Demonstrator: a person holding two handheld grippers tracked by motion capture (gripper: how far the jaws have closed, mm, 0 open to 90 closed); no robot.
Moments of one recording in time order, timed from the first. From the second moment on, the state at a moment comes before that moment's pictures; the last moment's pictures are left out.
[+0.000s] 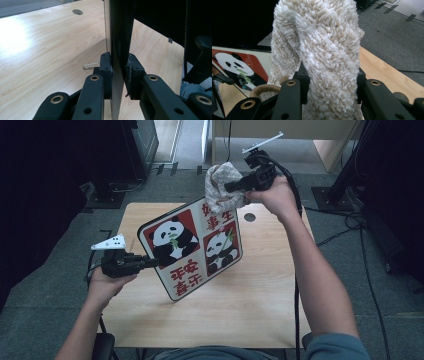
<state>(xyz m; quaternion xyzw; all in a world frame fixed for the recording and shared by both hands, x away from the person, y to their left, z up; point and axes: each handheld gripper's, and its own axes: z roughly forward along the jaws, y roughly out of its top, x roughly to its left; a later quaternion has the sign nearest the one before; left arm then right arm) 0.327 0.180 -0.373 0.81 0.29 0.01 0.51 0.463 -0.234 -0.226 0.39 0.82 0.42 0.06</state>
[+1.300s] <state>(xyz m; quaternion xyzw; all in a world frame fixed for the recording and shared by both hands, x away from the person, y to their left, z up) 0.327 0.181 -0.373 0.81 0.29 0.01 0.51 0.479 -0.278 -0.269 0.44 0.80 0.40 0.10</state>
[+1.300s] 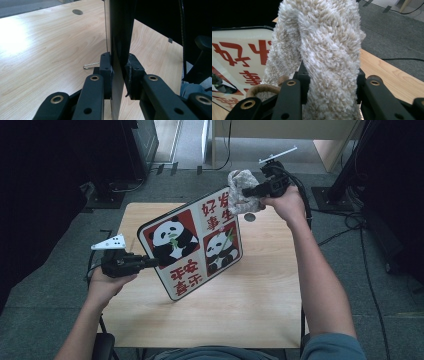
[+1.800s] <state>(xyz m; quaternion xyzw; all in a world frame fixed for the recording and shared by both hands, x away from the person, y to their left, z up) 0.327 0.180 -0.374 0.81 0.29 0.01 0.51 0.474 -0.278 -0.298 0.44 0.79 0.41 0.08</state>
